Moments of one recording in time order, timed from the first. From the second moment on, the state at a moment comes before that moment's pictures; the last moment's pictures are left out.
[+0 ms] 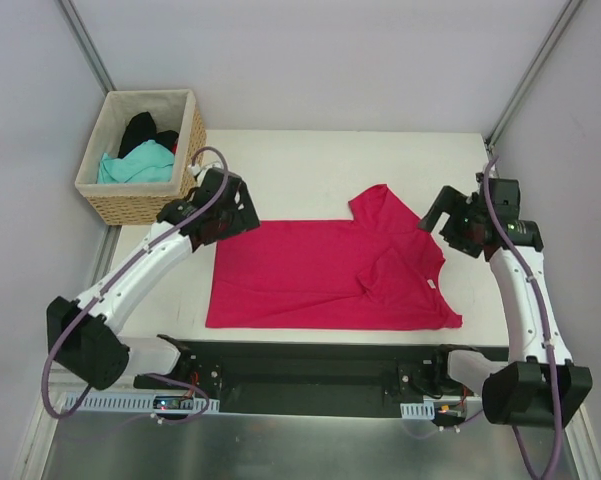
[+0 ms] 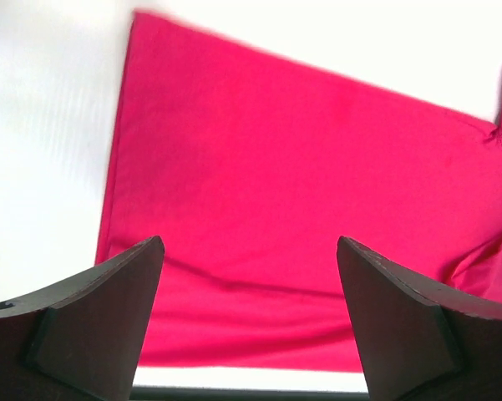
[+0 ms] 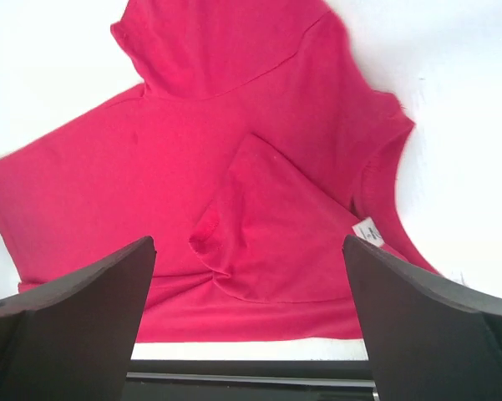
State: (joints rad) left arm -0.48 1.26 1.12 -0.78 -0.24 -0.75; right arm -0.06 1.10 1.08 -0.86 -0.15 0.42
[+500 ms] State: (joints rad) left arm -0.26 1.74 1.43 -0.72 -0.11 -0.50; right arm -0.02 1.89 1.72 -0.75 -0.16 0.34
